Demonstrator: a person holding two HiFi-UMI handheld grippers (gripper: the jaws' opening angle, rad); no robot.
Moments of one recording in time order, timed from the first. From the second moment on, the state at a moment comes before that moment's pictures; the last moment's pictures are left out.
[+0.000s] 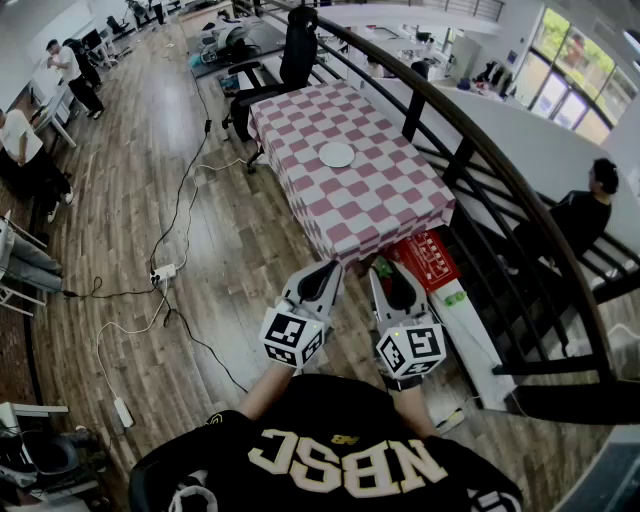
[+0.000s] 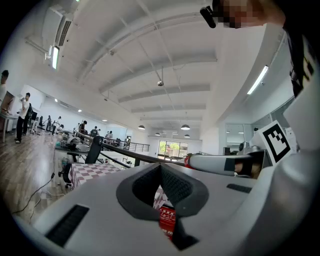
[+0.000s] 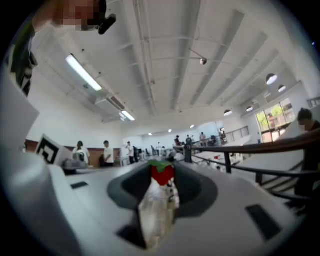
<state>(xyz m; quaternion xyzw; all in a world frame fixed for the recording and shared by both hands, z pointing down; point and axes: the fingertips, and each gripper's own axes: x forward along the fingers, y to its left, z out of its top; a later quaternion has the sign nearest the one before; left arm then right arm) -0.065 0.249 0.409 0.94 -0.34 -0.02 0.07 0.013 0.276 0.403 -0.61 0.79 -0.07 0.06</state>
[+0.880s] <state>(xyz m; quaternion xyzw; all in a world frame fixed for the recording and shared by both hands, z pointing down) -0.002 0.262 0.442 0.93 -0.37 0.03 0.03 0.082 0.282 0.428 -0.62 0.77 -0.11 0.10</state>
